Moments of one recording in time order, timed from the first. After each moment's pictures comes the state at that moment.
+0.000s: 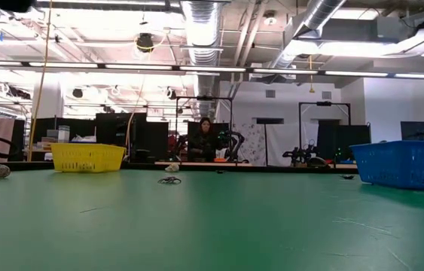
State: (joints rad) left arm -0.82 1.88 1.41 -0.77 -0.24 -0.16; right arm 0.71 2.29 2.35 -1.33 0.68 0.40
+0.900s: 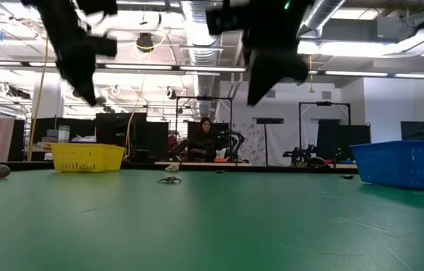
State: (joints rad) left arm 0.43 0.99 0.83 -0.87 -0.13 -0.11; right arm 0.33 2.01 1.71 -1.19 0.73 0.28
